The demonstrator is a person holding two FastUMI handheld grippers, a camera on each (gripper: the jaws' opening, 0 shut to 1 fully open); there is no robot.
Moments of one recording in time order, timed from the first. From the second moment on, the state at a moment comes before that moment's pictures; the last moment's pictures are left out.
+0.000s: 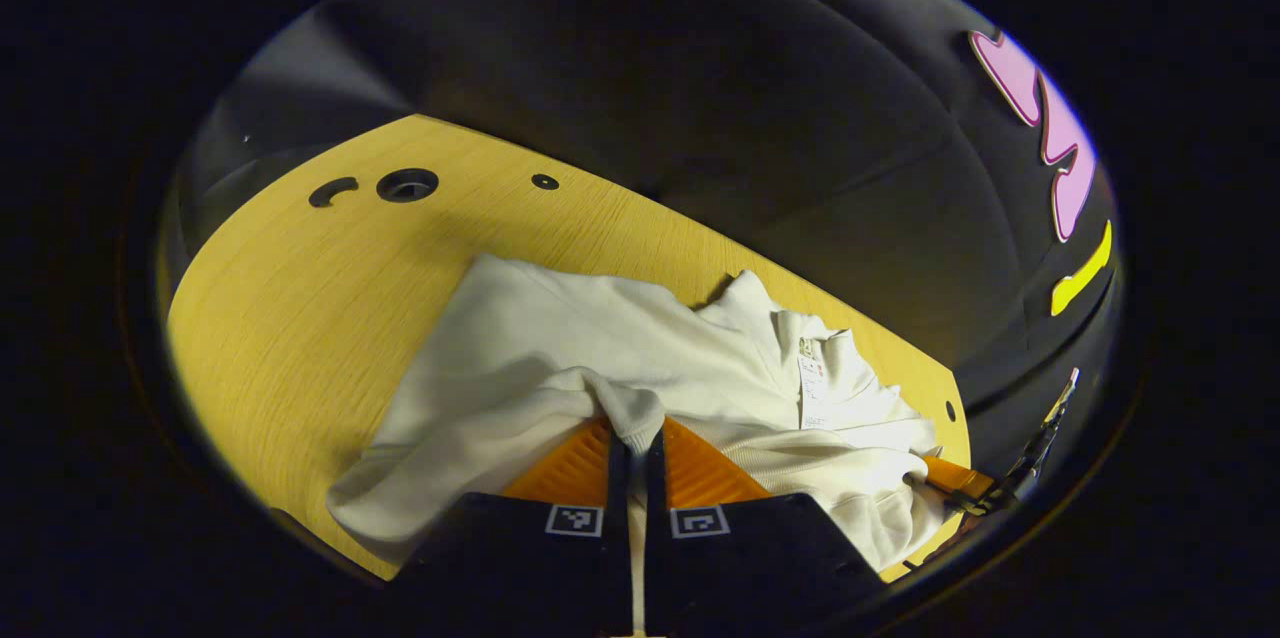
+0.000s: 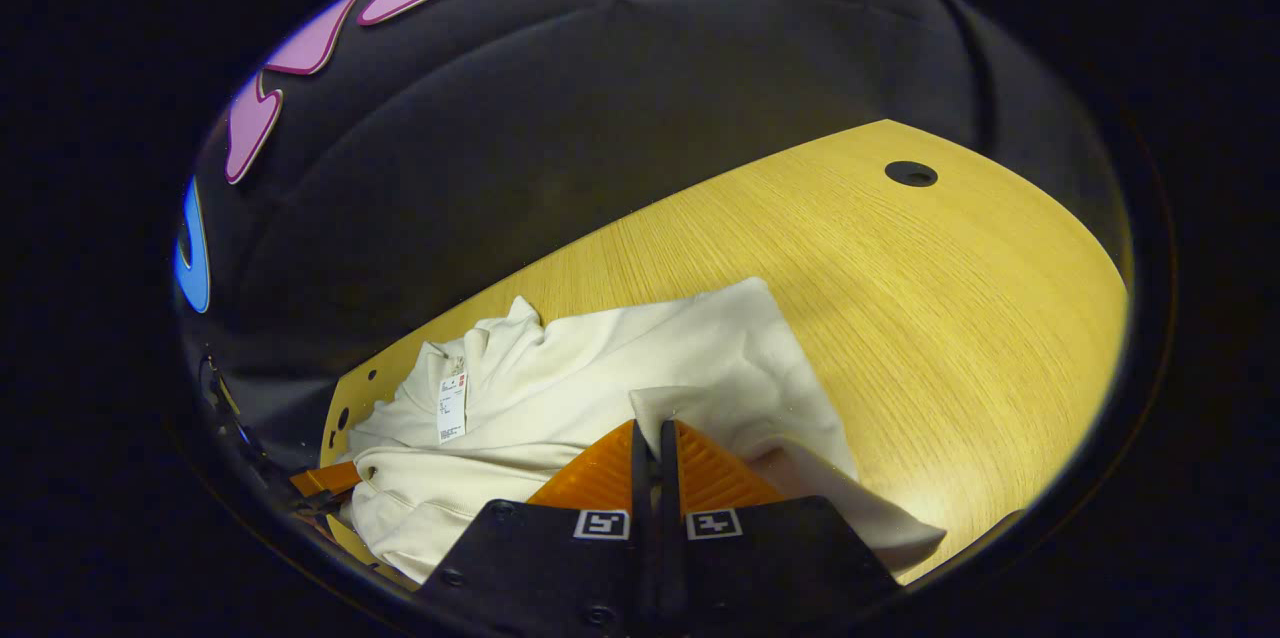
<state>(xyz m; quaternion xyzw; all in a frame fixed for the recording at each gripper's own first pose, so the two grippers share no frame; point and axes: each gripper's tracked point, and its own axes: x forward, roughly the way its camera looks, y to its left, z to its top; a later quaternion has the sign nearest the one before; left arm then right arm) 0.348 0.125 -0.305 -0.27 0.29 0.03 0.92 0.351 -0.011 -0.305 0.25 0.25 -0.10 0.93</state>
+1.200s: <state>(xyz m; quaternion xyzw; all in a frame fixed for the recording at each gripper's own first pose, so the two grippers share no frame) 0.221 0.098 -0.201 -0.23 0.26 0.00 0.94 0.233 0.009 -0.177 0.25 0.18 -0.07 0.95</state>
